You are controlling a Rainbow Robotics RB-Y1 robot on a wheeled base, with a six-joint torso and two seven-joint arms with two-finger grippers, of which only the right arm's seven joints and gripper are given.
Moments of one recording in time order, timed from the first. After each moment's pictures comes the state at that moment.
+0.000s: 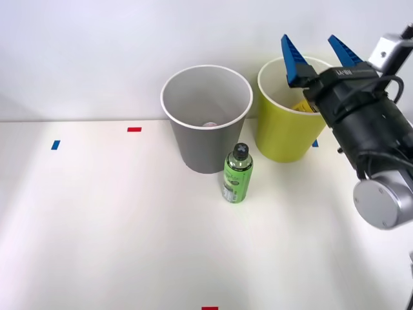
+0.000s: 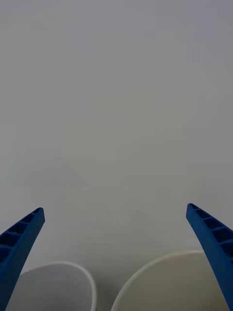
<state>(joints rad) -0.12 -0.42 0.09 -2.08 -0.53 0.13 1.42</state>
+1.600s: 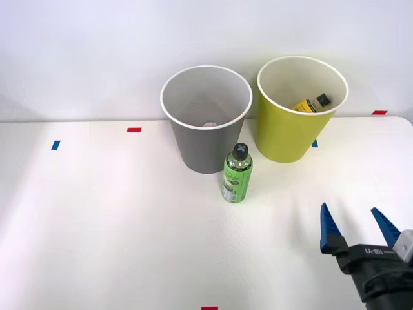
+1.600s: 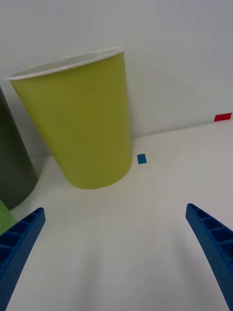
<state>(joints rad) 0.73 -0.27 0.14 -2.14 -0.28 -0.17 1.49</state>
